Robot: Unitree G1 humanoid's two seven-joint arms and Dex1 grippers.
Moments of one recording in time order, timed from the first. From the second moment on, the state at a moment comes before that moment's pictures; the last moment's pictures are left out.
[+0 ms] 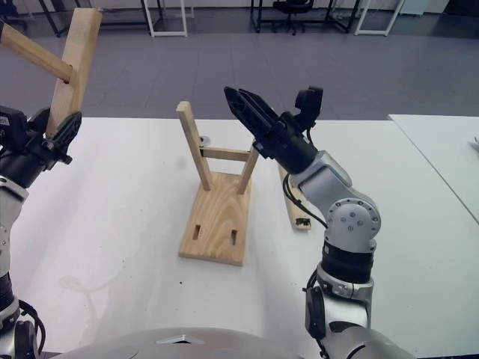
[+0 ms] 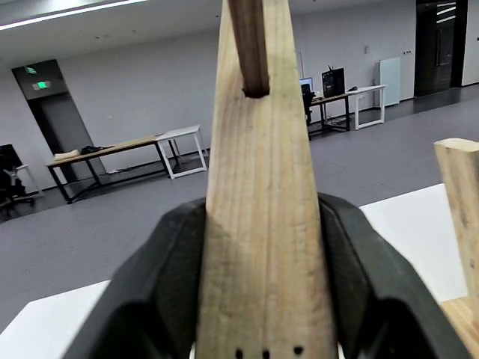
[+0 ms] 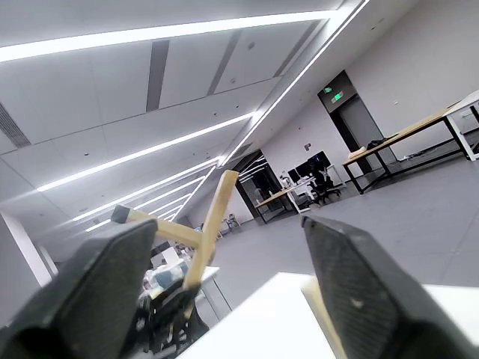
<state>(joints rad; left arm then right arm) -0.24 0.59 0.39 -0.51 -0.50 0.65 -0.36 -0.58 -0.18 -0.24 -0.27 1.25 0.78 0.17</state>
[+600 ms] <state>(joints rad) -0.44 0.67 0.13 -0.76 -0.69 0.84 -0.40 -0.92 -0.07 -0.26 -0.15 1.49 0.75 -0.23</state>
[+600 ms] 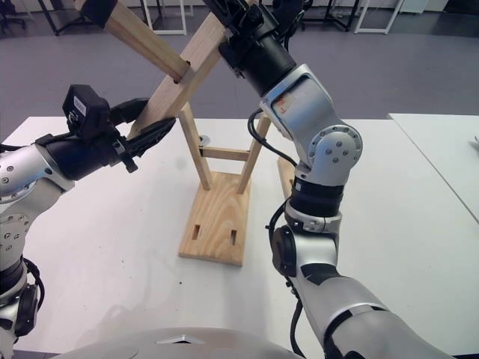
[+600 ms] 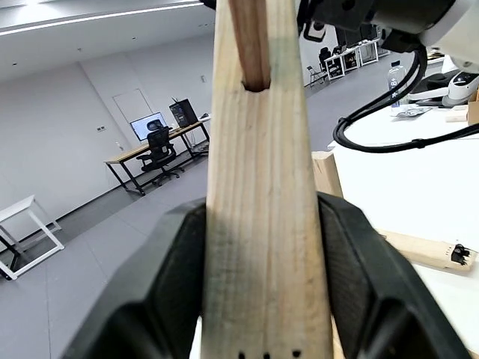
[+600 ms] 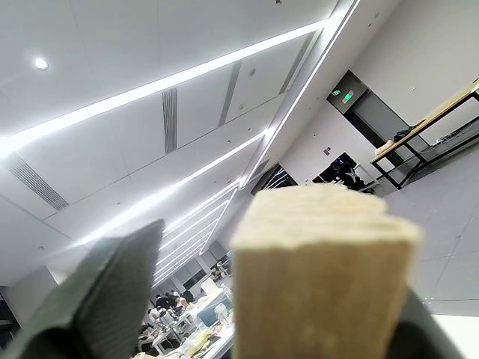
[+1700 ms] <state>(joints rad) 0.23 0.60 -0.14 -0.48 -0.30 0.63 -0.35 0.14 -0.29 -0.33 -0.68 1.42 0.60 -0.33</state>
